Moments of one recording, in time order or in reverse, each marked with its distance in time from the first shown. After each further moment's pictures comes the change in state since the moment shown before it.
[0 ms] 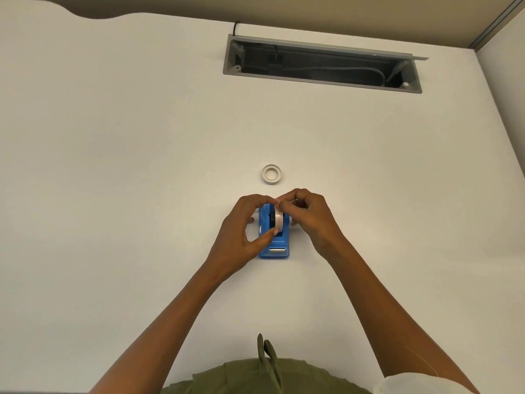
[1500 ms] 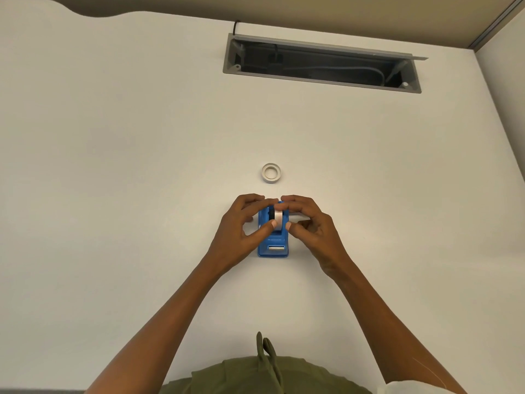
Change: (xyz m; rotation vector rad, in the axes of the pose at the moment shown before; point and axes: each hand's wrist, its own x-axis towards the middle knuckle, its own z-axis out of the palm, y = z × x) left_hand 0.003 -0.002 0.000 0.020 0.007 -0.062; right_hand -0.026 0.027 -0.010 -0.020 -0.082 -0.263
